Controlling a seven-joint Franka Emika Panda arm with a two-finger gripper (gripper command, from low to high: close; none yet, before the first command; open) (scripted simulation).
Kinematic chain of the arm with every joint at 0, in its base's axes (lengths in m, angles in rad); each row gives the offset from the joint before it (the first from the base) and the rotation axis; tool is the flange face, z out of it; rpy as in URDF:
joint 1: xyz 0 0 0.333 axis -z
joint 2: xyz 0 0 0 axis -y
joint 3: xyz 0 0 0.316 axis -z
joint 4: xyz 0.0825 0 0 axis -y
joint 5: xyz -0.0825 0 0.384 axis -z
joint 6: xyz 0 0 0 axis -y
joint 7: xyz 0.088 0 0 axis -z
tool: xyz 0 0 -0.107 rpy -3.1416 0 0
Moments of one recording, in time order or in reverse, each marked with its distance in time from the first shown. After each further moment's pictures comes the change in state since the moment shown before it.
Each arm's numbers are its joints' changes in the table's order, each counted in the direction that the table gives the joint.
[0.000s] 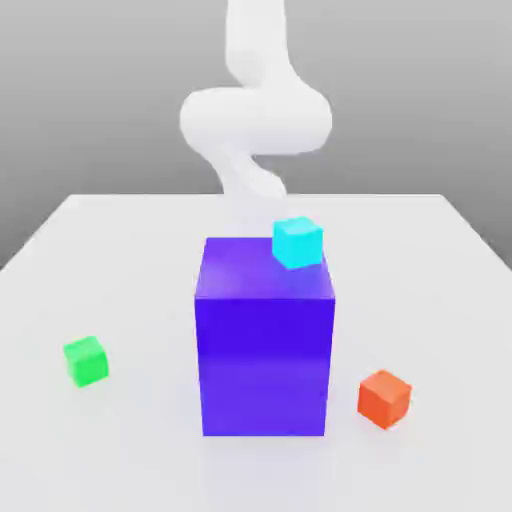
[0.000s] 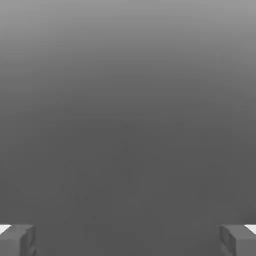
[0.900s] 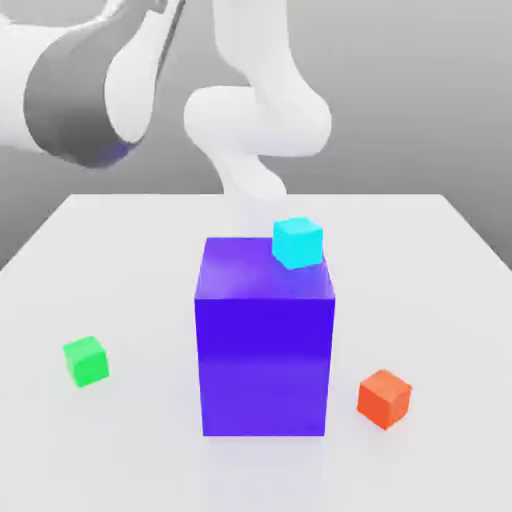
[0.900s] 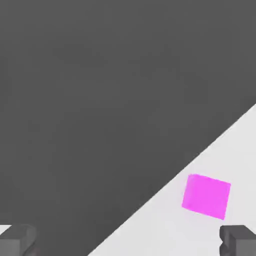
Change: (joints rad) arm 0.314 -0.987 0.136 0.241 -0.039 0.155 0.242
